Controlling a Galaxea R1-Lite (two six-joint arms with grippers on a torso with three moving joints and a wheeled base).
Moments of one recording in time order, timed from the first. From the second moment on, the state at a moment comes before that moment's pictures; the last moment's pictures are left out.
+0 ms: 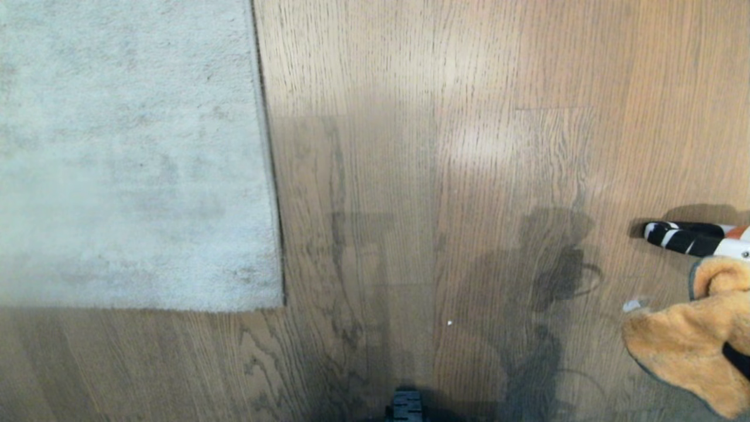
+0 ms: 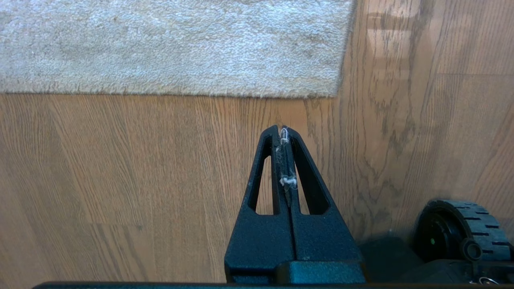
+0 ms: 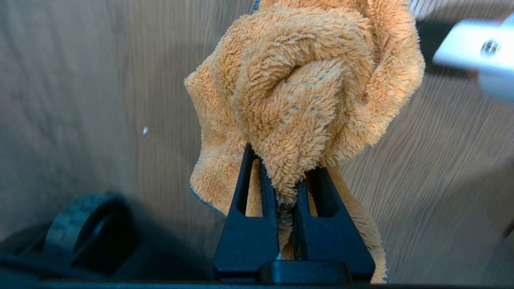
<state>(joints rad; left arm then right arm) 0.00 0.00 0.00 0.00 0.02 -0.05 -0.06 0.64 -0.02 -0.57 0.22 -0.09</state>
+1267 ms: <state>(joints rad) 0.00 0.00 0.00 0.00 0.02 -0.05 -0.01 0.07 0.00 0.02 0.01 -0.14</state>
